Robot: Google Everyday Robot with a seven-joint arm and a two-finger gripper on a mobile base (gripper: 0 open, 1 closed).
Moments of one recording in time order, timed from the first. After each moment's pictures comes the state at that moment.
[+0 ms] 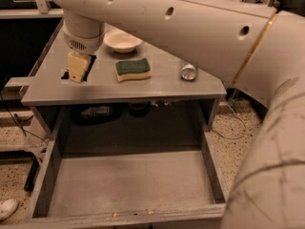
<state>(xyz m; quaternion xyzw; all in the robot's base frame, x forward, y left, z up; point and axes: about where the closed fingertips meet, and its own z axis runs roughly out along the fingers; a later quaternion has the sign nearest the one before) 0.633 0.178 0.920 -0.61 0.74 -0.03 0.29</state>
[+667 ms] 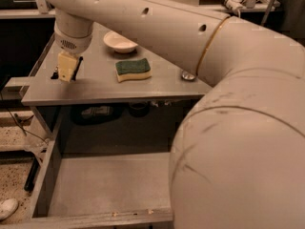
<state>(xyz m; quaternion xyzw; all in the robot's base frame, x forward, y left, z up) 0.662 0.224 0.899 -0.64 0.71 0.01 0.29</state>
